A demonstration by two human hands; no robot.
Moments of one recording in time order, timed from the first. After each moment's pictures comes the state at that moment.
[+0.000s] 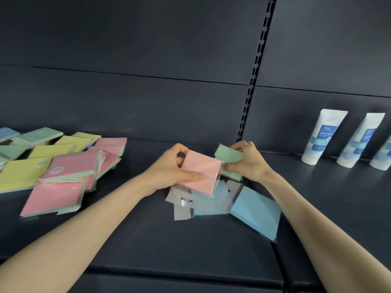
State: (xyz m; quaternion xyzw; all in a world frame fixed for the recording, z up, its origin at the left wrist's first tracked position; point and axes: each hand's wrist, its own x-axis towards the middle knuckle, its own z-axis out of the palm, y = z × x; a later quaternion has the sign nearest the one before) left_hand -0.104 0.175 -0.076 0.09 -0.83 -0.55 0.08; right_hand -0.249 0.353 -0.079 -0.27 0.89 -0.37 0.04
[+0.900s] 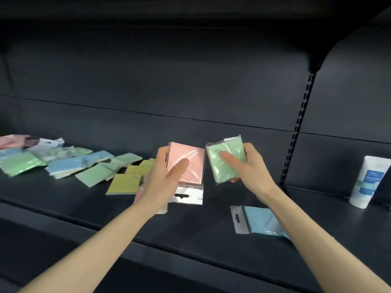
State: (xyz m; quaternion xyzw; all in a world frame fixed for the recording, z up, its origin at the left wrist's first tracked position) left_hand 0.039 0.134 -0.027 0.13 -0.73 -0.52 0.43; right_hand -0.094 0.275 0.006 -0.37 0.70 -0.61 0.05
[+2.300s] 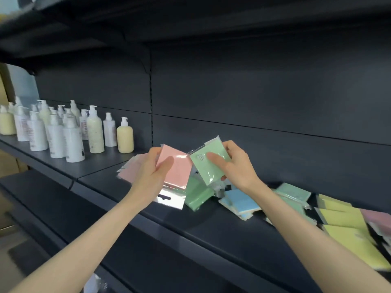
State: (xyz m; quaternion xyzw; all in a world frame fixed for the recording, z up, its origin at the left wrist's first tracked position) left_hand 0.323 -0.315 -0.016 0.27 -0.75 -0.40 0.46; right_hand 0.149 -0.218 0.006 -0.51 0.65 -0.56 0.09
